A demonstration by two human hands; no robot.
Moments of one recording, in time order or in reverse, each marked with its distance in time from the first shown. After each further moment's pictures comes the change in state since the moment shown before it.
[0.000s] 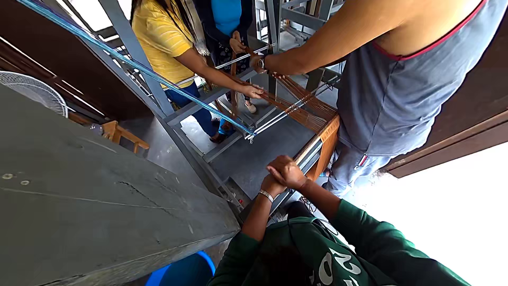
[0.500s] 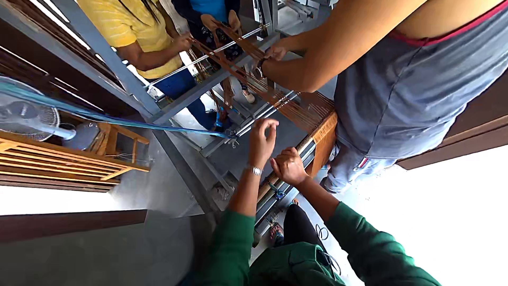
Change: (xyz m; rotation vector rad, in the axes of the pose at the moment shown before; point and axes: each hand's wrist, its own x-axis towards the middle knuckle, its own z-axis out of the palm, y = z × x) left_hand 0.157 0.017 -0.039 -0.165 0.859 0.531; right_hand -0.003 0.078 -0.003 -0.205 0.172 -0.002
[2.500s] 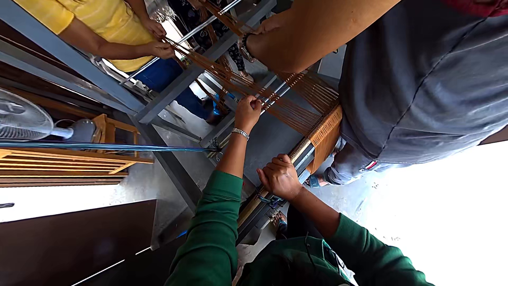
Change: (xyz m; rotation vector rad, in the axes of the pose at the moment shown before) left_hand 0.114 -0.082 0.055 0.223 -0.245 -0.380; right_hand 0.000 0.002 0.005 0.029 0.011 0.040
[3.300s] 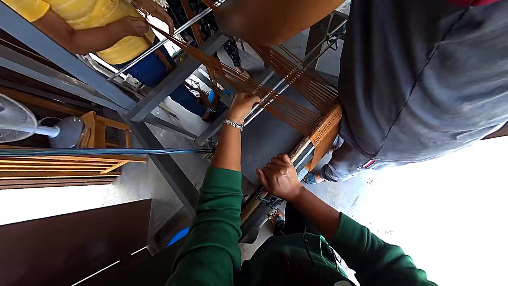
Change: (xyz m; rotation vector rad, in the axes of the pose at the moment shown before) left_hand 0.022 -0.004 -0.009 -0.466 -0.203 -0.220; right_hand 0.000 0.000 0.000 -0.003 -0.005 -0.001
